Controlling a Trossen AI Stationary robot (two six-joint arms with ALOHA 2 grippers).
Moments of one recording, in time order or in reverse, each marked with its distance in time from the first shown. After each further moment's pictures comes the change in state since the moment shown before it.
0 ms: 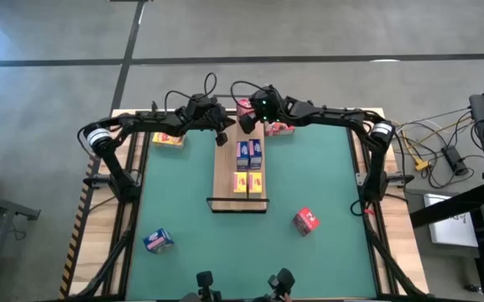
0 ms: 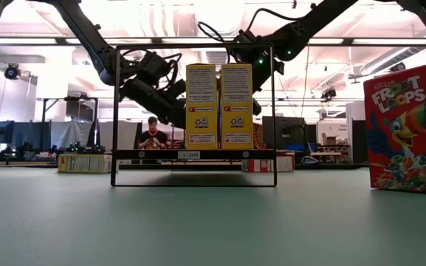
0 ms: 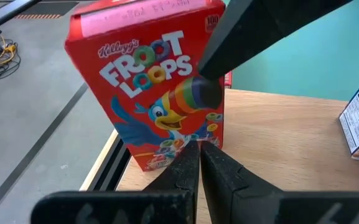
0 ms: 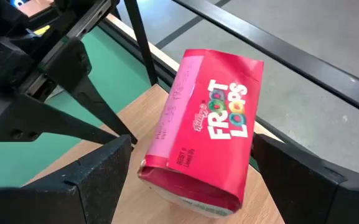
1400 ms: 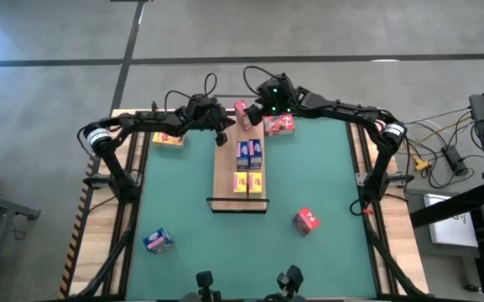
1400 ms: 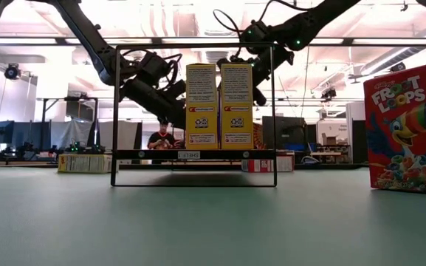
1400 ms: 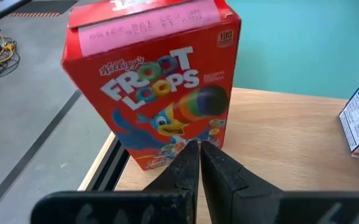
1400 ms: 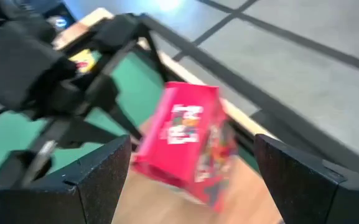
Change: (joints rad) left arm 0.001 0.000 0.000 -0.006 0.000 0.000; right arm -0.068 -0.096 0.000 -0.054 -0.167 0.024
